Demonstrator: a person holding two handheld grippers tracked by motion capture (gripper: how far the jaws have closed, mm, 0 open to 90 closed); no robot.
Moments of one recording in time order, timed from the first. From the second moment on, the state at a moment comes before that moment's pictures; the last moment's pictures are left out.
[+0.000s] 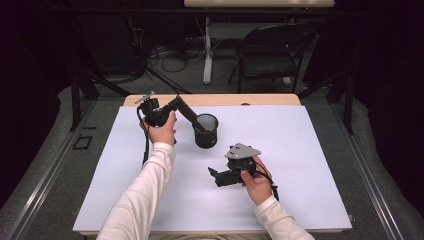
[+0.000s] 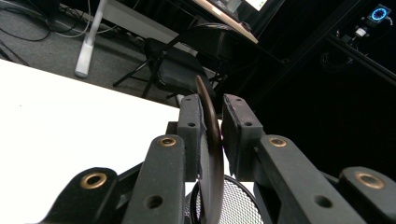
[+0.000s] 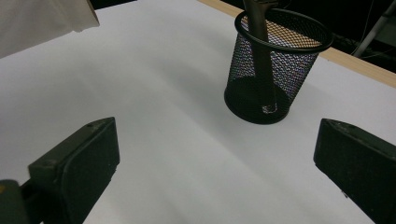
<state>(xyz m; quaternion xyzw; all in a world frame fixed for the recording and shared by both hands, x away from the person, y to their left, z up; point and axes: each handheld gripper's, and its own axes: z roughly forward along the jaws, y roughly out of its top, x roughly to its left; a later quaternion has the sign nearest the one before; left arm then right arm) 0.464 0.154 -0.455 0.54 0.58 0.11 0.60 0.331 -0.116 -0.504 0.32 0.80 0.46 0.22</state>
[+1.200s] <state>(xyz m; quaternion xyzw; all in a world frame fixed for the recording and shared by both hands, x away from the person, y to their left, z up) 0.463 0.159 -0.451 0.53 0.58 0.11 0.61 0.332 -0.115 -0.505 0.32 0.80 0.46 0.22</state>
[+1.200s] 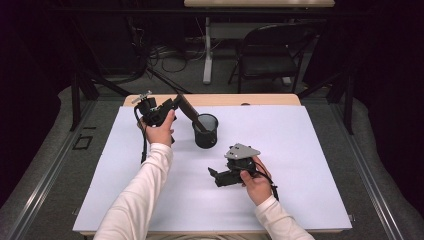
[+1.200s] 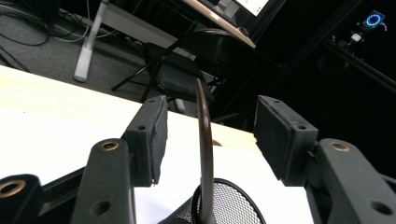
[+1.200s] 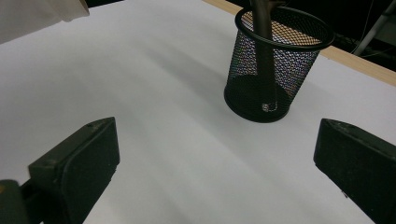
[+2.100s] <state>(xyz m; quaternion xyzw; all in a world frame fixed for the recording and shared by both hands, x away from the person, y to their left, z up) 0.454 0.172 -0.440 0.58 0.55 0.16 0.57 0.332 -0.115 -0.505 0.32 0.80 0.46 0.22</state>
